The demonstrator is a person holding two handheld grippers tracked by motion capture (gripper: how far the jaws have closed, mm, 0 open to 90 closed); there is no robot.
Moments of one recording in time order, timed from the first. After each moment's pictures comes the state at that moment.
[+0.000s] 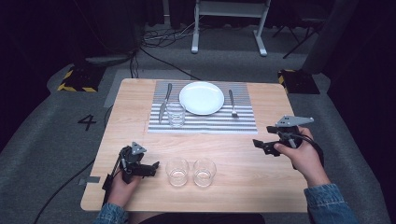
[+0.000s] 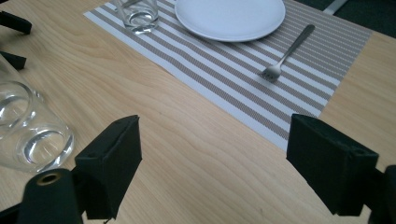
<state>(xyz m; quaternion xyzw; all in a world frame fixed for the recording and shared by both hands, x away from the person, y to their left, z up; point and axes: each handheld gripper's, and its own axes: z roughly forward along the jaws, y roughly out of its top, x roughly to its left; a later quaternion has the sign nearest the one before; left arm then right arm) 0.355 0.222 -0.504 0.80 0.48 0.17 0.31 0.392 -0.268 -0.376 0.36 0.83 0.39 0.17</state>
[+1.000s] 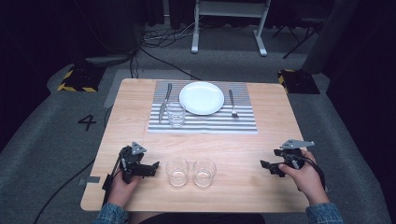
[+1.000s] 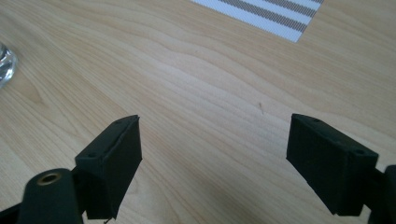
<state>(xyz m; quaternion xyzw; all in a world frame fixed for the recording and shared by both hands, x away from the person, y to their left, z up) 0.355 0.222 -0.504 0.80 0.48 0.17 0.31 0.366 -0.306 -0.456 0.42 0.82 0.35 0.14</state>
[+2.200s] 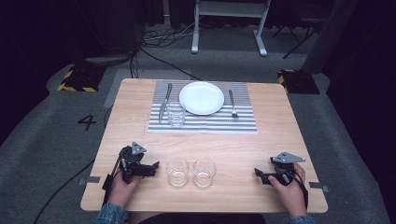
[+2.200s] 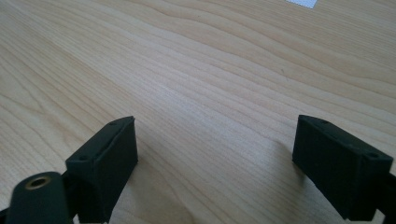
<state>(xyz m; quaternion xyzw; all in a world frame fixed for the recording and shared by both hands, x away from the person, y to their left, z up) 0.355 0.222 -0.504 0.80 0.48 0.17 0.31 0.344 -0.293 -0.504 0.43 0.81 0.35 0.19</state>
